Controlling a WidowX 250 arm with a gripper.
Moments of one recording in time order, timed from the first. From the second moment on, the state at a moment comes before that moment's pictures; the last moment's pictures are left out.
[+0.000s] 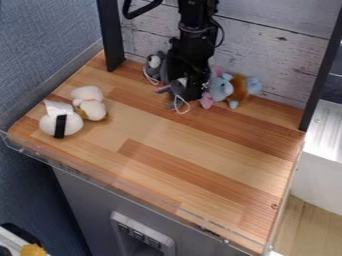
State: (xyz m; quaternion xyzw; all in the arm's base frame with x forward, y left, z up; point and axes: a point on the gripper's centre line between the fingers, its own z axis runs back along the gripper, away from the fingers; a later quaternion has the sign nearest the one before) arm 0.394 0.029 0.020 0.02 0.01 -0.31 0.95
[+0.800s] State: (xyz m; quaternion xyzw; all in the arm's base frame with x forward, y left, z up) arm 0.399 0.026 0.020 0.01 0.02 -0.32 0.95
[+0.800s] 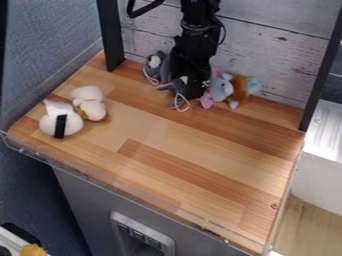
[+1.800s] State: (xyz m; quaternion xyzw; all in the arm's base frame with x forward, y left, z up) arm 0.399 0.025 0.018 0.02 0.02 -0.30 0.95
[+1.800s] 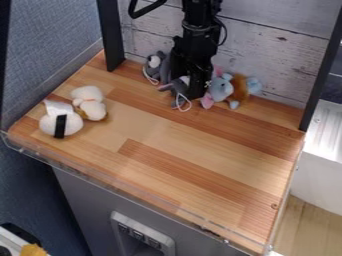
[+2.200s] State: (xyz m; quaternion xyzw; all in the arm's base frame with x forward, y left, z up) arm 0.397 0.025 0.018 0.02 0.02 -0.32 0.95
